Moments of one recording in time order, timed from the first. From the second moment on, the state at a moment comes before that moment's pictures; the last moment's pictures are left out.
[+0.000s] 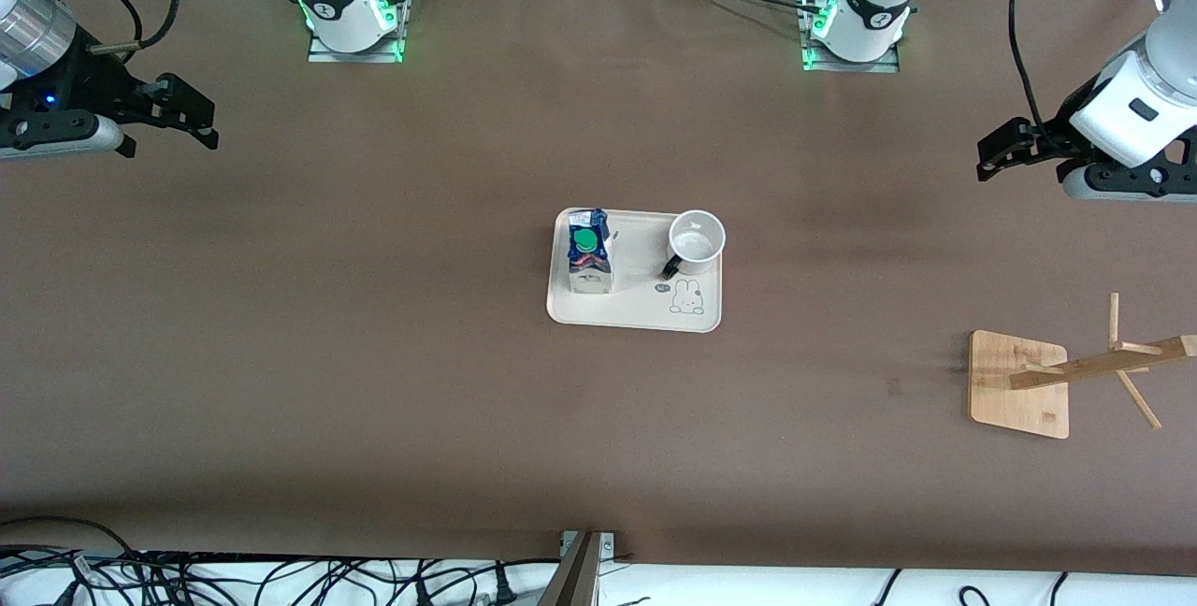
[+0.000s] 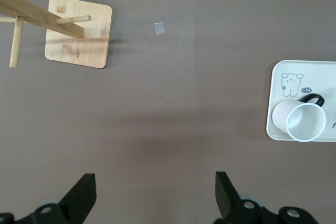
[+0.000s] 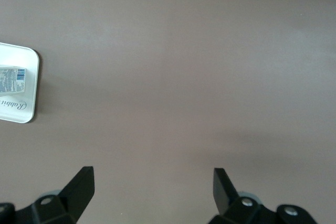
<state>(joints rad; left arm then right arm) 0.04 -0.02 -0.10 -1.71 0.00 1.65 -0.06 0.22 -0.07 -0.12 -1.70 0.00 1.64 -0.02</state>
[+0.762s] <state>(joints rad) 0.04 -0.01 -0.15 -1.67 0.00 1.64 -0.08 0.22 -0.07 -0.12 -1.70 0.00 1.64 -0.02</state>
